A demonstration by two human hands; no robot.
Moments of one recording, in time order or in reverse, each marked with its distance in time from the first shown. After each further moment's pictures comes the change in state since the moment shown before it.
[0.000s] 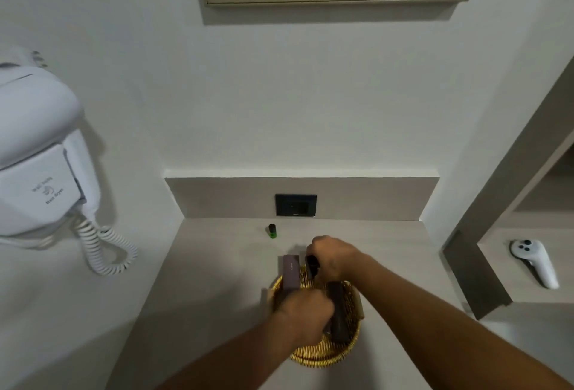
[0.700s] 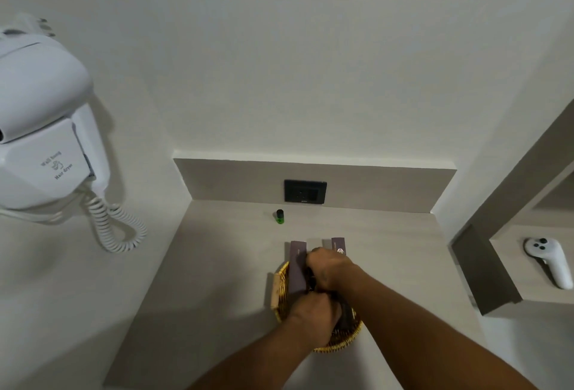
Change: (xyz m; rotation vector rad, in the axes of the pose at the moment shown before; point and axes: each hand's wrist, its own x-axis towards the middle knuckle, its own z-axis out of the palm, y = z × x) left_hand 0.017 0.013 0.055 -0.056 -0.057 -0.119; right_hand 0.019 -0.018 0.057 -0.015 -0.141 0.036
